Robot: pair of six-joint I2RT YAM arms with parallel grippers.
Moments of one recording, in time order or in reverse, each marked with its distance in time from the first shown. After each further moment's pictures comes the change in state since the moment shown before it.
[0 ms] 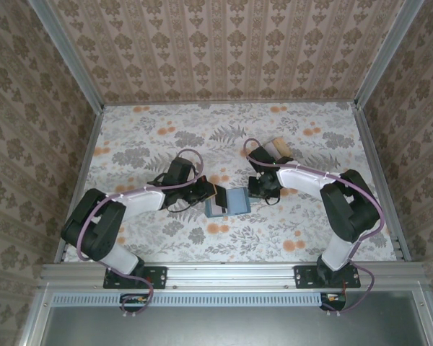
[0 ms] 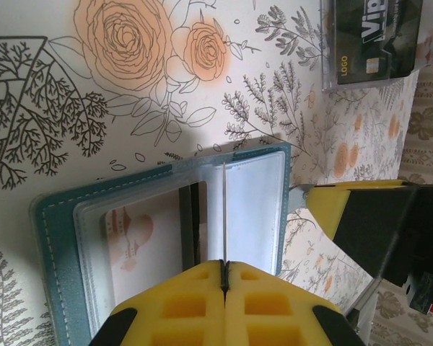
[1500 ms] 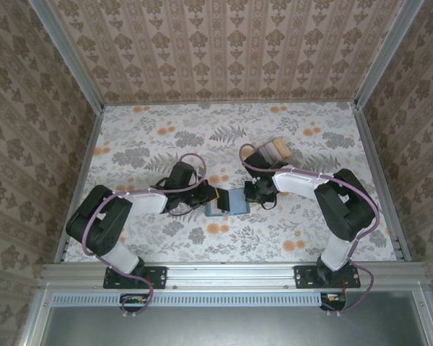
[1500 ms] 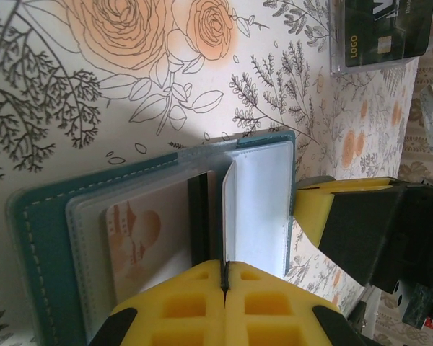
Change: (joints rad) left arm -0.021 0.054 -0.054 0.136 0.020 0.001; right arm 0.050 0.030 -0.042 0.085 -0.027 0.035
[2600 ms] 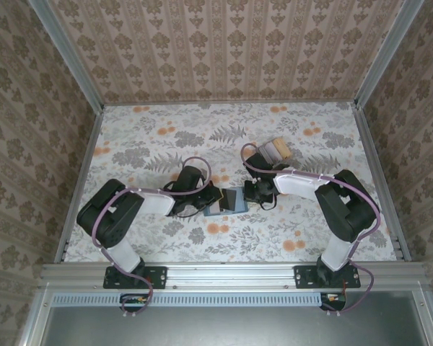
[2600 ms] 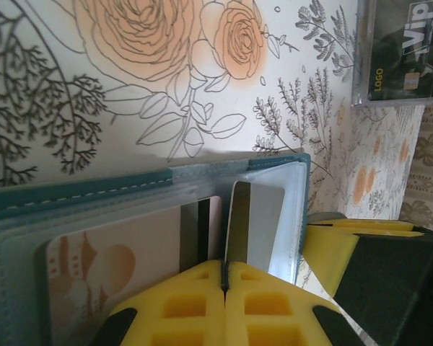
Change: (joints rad) left arm -0.068 0.090 -0.005 0.141 -0.118 -0.157; right arm 0.000 -0.011 -0.031 0.072 -0.024 0.050
